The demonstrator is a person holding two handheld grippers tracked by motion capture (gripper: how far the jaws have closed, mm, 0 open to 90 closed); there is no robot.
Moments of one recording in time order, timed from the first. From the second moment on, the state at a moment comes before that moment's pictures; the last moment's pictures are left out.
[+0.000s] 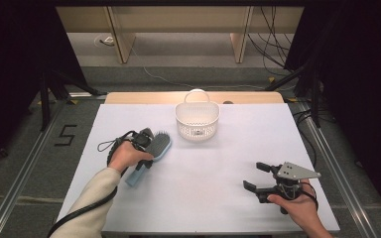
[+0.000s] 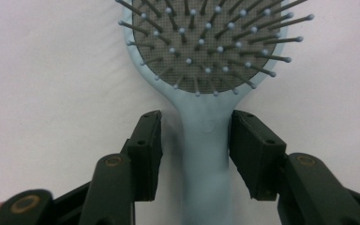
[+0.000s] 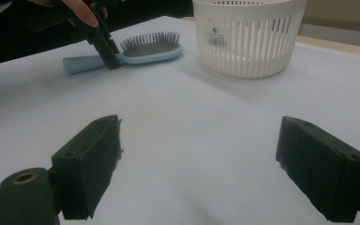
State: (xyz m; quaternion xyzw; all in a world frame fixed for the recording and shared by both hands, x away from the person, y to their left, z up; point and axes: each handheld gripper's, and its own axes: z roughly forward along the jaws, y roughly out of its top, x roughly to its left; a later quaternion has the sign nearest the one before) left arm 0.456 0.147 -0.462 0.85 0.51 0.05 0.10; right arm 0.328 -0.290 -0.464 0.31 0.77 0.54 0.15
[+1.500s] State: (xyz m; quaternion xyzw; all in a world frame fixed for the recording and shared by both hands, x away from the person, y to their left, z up) left arm 0.453 0.145 -0.462 0.85 0.52 0.05 0.11; right arm 0.328 -0.291 -0.464 0.31 0.77 0.54 0.15
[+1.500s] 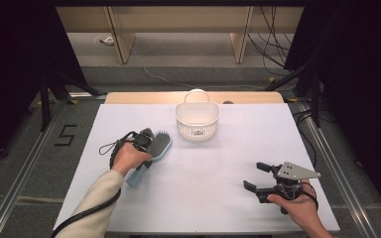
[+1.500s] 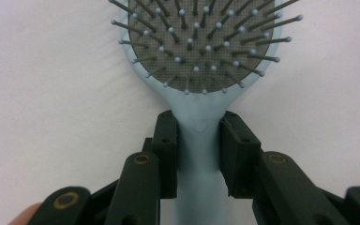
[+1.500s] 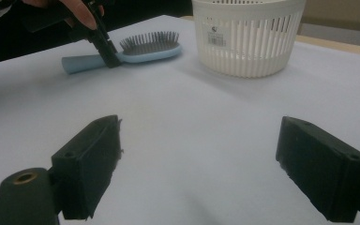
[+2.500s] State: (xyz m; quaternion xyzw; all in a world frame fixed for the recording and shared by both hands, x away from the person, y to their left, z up) left arm 0.436 0.159 -0.458 0.82 0.54 0.10 0.17; right arm 0.327 -0.291 -0.464 0.31 0.77 0.54 0.15
